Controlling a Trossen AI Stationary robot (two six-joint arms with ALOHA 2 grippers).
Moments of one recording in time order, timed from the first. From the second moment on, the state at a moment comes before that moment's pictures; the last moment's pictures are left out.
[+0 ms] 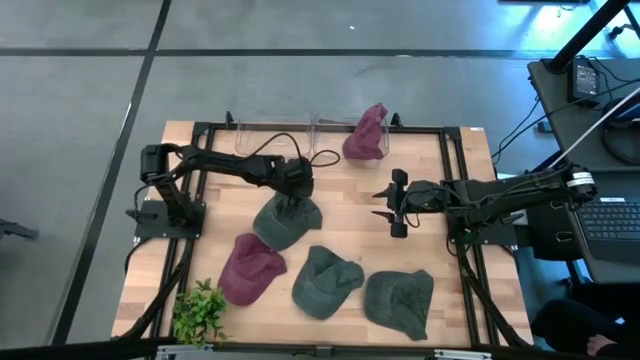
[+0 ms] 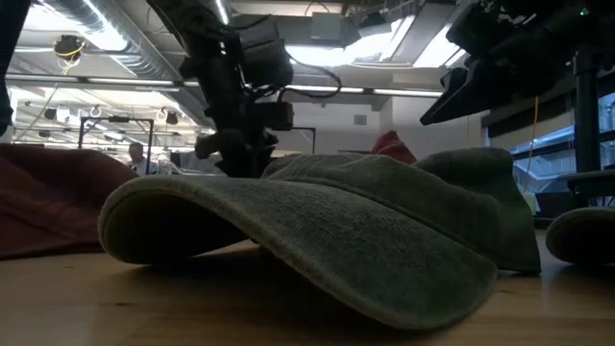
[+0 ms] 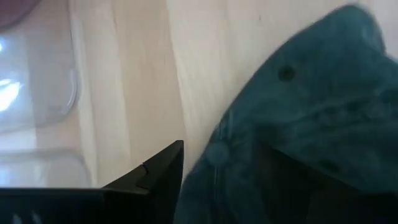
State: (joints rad) left arm 0.24 1.72 1.03 -0.40 -0.03 0.43; right arm 0.05 0.97 0.53 -0.14 0.22 -0.11
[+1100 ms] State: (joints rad) left arm 0.26 1.84 1.03 -0.33 -0.11 0.27; right arm 0.05 0.97 0.53 -0.14 0.22 -0.14
